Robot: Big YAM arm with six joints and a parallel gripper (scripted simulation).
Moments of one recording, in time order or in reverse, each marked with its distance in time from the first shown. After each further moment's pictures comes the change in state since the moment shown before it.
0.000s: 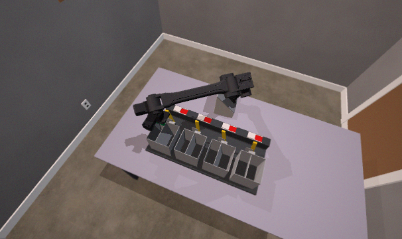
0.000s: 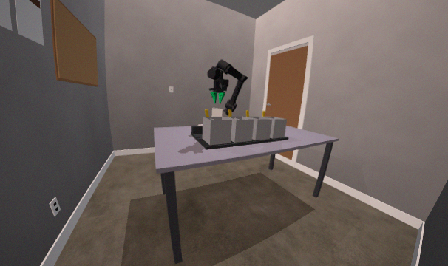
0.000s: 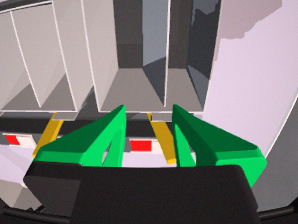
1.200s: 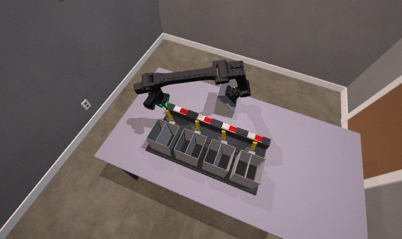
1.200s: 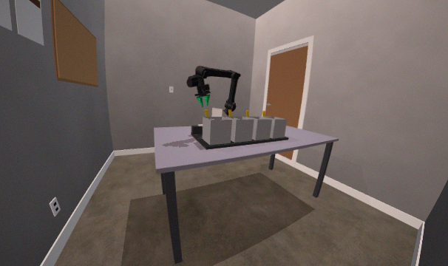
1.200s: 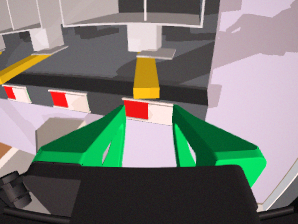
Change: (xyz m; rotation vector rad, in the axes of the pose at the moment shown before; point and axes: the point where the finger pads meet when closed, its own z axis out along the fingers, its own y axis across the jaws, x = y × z) arm 0.122 -0.047 0.025 -0.226 -0.018 0.003
